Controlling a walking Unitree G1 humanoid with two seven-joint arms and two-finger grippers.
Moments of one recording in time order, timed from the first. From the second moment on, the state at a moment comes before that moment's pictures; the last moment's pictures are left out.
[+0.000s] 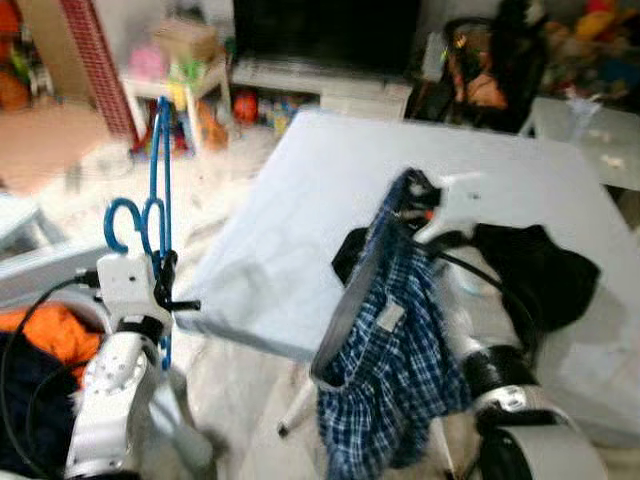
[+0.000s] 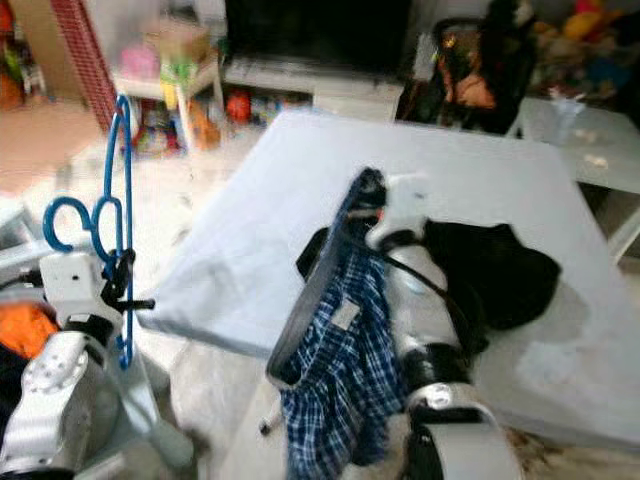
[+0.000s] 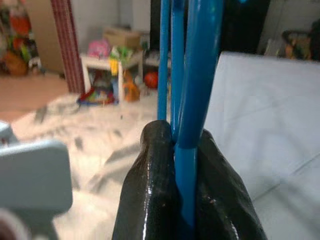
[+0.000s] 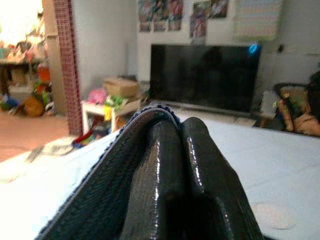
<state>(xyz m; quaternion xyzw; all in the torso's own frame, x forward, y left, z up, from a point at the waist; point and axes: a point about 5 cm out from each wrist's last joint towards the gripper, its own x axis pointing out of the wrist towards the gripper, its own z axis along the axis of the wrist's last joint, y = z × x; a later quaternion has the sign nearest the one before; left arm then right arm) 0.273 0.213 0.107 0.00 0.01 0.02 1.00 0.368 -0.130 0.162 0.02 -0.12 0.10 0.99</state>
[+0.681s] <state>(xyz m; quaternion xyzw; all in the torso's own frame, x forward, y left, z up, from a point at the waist) 0.267 0.180 0.111 -0.01 0.01 -0.03 1.00 0.409 -0.115 0.209 0.10 -0.07 0.09 0.99</state>
